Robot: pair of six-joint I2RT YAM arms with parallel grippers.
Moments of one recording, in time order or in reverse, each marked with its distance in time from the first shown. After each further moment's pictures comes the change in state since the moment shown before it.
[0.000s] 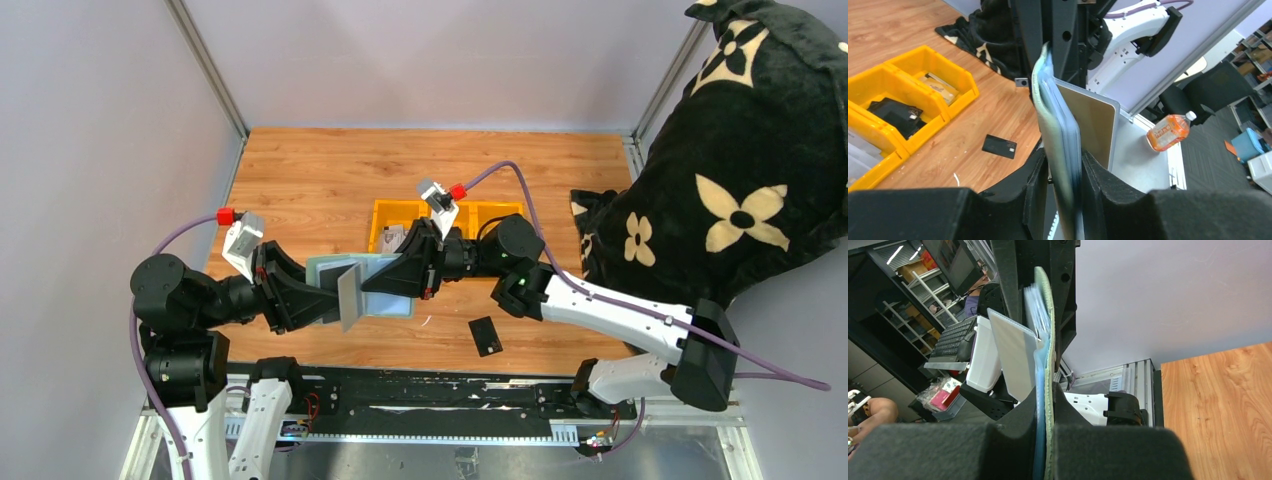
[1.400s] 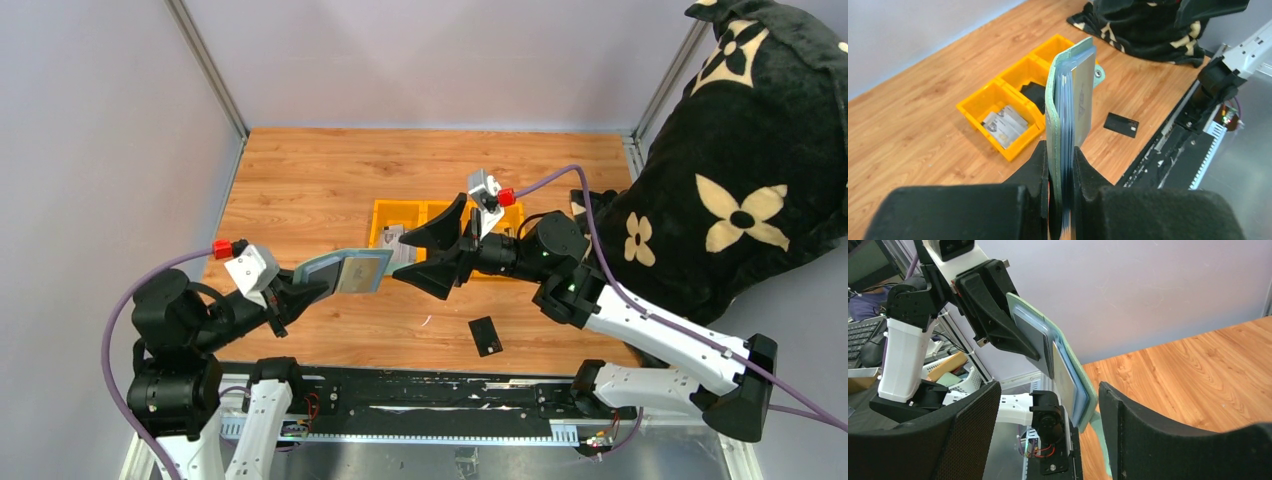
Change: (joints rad) left arm -0.001 -0.044 0.099 -0.364 -0.375 0.664; right arm -0.055 -0.217 -0.021 -0.305 0.193 -0.328
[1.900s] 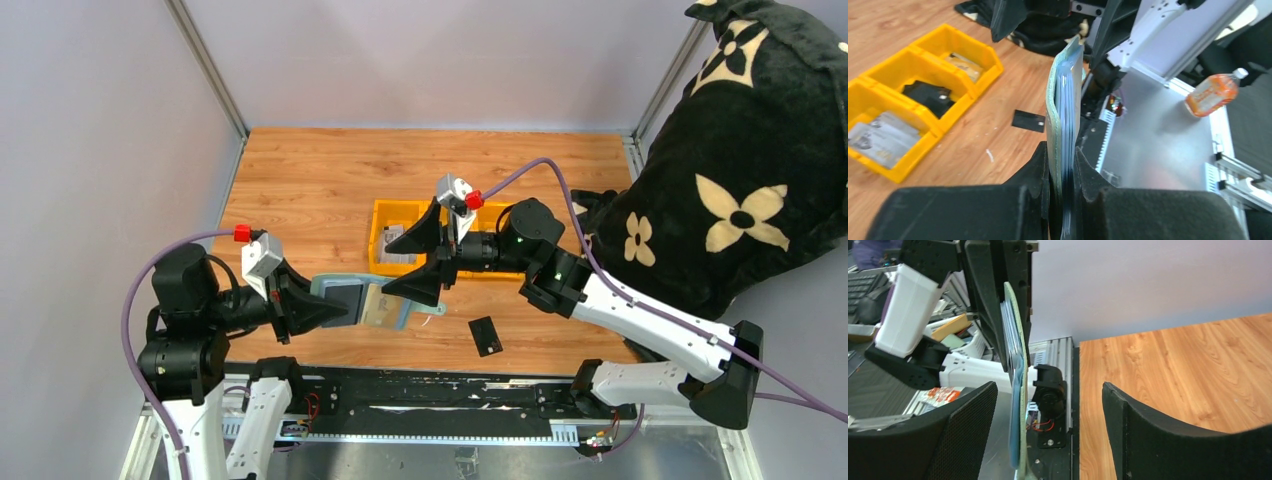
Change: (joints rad) left arm 0.000 0.083 -0.054 -0.082 0.345 -0.071; right arm 0.010 0.093 0.109 -0.139 -0.106 -0.116
